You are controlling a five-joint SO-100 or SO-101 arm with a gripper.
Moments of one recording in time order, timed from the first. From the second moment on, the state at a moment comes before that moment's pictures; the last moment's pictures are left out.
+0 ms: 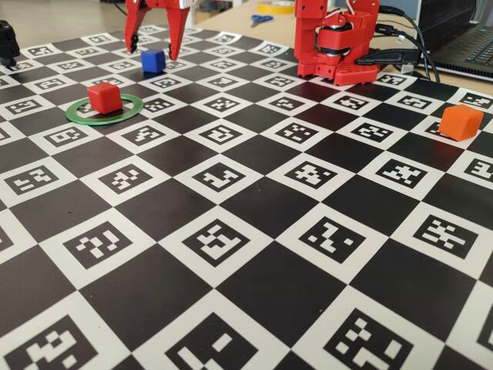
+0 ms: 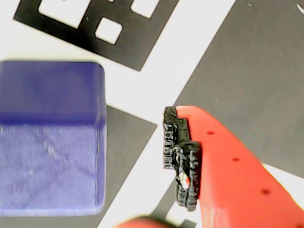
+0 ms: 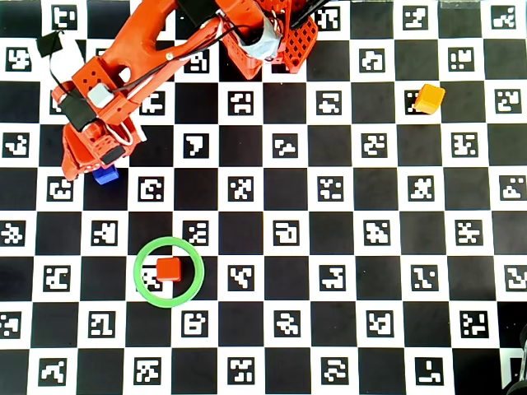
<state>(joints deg) 55.0 70.2 90.3 68.5 8.8</state>
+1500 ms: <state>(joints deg) 55.1 67.2 90.2 62.6 8.5</state>
